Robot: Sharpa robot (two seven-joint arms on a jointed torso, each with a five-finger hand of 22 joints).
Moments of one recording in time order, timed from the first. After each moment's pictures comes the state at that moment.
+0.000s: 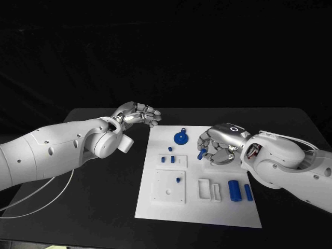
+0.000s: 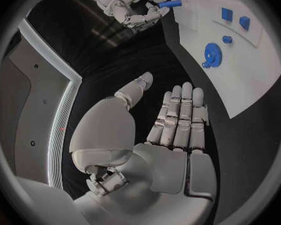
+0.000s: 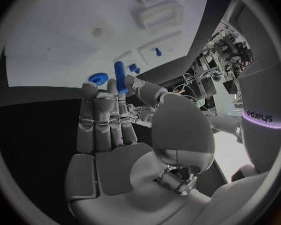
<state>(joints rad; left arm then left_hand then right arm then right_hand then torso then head) 1.28 -0.79 -0.11 1.32 -0.29 -0.20 0.28 1.08 -0.14 0.52 -0.27 0.13 0.81 0.19 0.26 0.50 1.10 0.16 0.07 0.09 0.88 0.14 0.52 0.32 0.06 0.66 0.04 0.61 1.16 1.22 -0.82 -0.05 1.63 -1.68 -0.24 -0.07 1.14 -0.19 0.90 -0.20 0.05 1.02 0.10 0.40 0.51 1.26 0.04 0.30 0.33 1.30 -0.08 1.05 0.89 0.24 1.17 0.01 0.69 1.31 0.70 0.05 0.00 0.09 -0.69</state>
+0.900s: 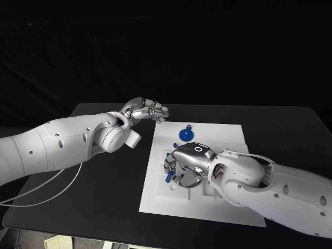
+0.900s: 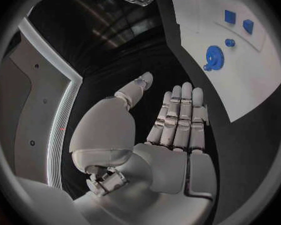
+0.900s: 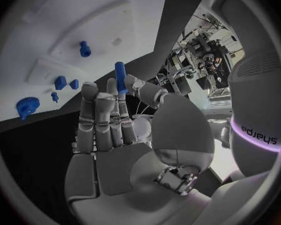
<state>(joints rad) 1.28 -0.78 -0.11 1.32 -0.29 -0.20 0.27 1.08 -0.14 0.52 -0.27 0.13 0.81 0.19 0.26 0.50 1.10 0.16 0.07 0.09 0.88 0.14 0.52 0.32 0.07 0.66 0.04 0.61 1.16 1.12 -0.61 -0.08 1.63 -1.71 -0.22 -0.03 1.13 -0.19 0.90 -0.20 0.05 1.02 0.10 0.39 0.51 1.26 0.04 0.30 0.34 1.30 -0.08 1.05 0.90 0.24 1.18 0.01 0.69 1.31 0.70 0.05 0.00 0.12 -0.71</state>
